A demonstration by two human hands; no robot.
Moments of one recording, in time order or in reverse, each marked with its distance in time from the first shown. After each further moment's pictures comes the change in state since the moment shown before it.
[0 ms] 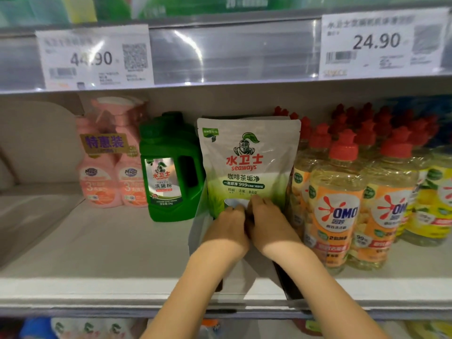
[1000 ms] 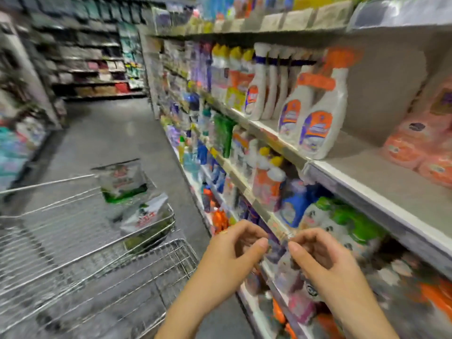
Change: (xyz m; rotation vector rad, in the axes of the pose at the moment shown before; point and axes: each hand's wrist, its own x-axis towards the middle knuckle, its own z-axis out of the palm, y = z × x) left_hand -0.431 -0.138 -0.028 -0.753 0.831 -0.641; right_hand -0.247 -0.202 0.126 1.056 -0.786 -0.514
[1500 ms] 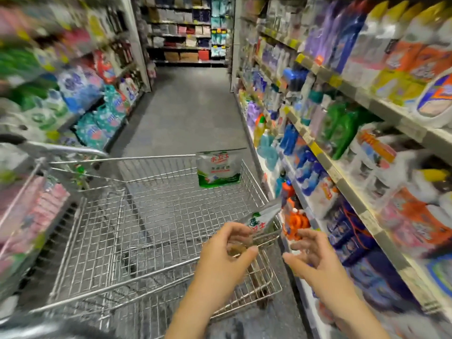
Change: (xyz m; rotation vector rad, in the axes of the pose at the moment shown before) left_hand 0.003 -0.135 -0.256 0.066 0.480 -0.308; right_hand 0.124 0.086 0.279 -0.118 -0.408 0.193
